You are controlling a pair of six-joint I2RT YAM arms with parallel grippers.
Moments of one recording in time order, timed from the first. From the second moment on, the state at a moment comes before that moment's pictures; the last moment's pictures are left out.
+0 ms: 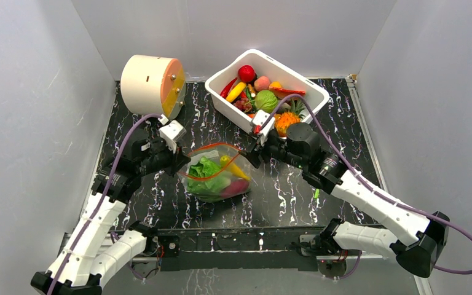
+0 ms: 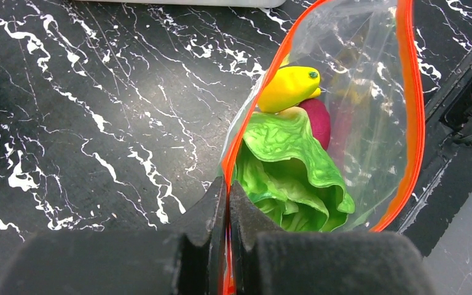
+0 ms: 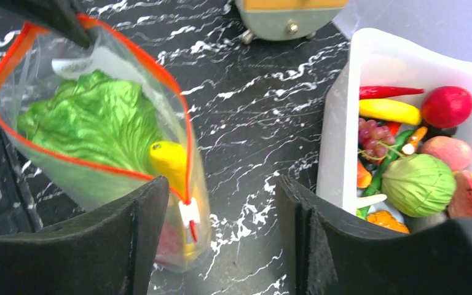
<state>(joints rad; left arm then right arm) -0.38 0.80 0.94 -0.70 0.43 0.13 0.81 1.03 0.97 -0.17 -0.18 -0.24</state>
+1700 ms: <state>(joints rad) -0.38 0.76 0.92 -0.67 0.37 0.03 0.42 2.38 2.02 0.06 0.10 0.42</state>
